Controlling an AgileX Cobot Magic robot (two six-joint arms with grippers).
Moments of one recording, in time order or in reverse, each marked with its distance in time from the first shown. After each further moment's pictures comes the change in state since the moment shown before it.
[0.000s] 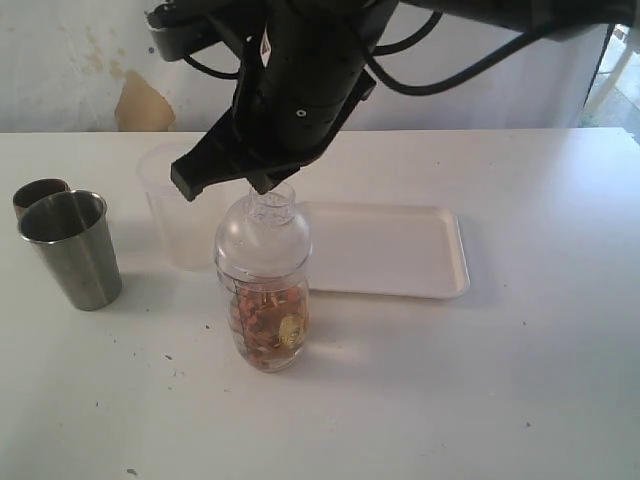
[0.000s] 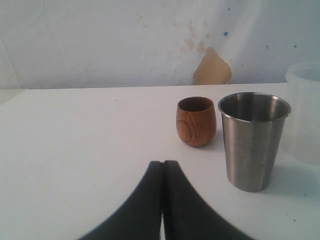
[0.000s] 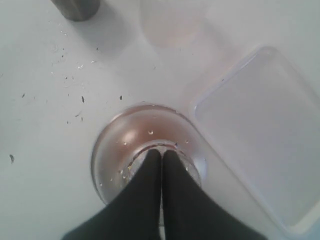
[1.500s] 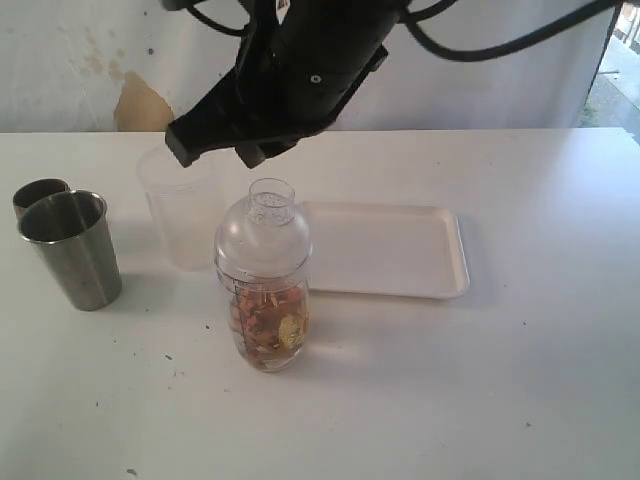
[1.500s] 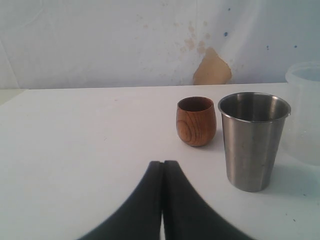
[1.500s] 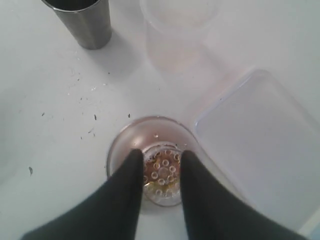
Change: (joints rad) left arm 0.000 0.000 0.000 0.000 0.000 0.000; right arm 0.000 -0.077 0.017 0.022 -0.035 -0.010
